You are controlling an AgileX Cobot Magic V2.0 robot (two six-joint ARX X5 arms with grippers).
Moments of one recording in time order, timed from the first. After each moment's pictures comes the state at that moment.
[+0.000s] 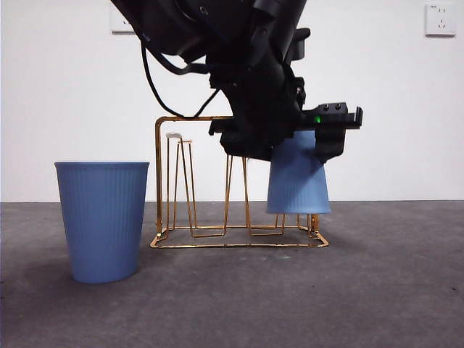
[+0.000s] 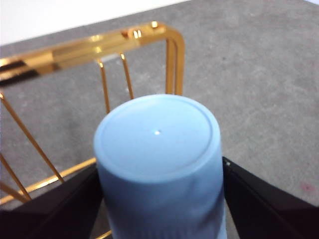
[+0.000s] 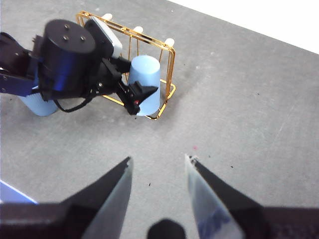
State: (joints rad) left arm -0.89 1.95 1.24 0.29 -0.43 -0.18; right arm 0.64 0.68 1.42 -1.32 0.19 -0.03
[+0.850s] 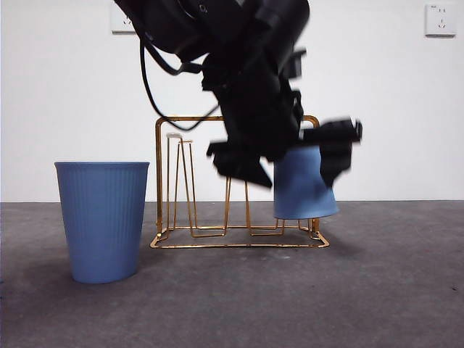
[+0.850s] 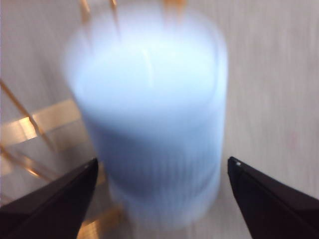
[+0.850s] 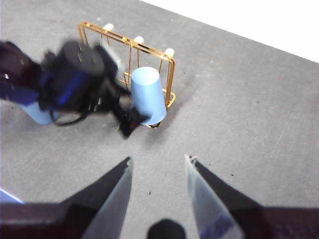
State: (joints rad) left arm -0.88 1.95 1.25 0.08 -0.32 -0.30; right arm 0.64 0.68 1.42 -1.28 0.19 -0.03
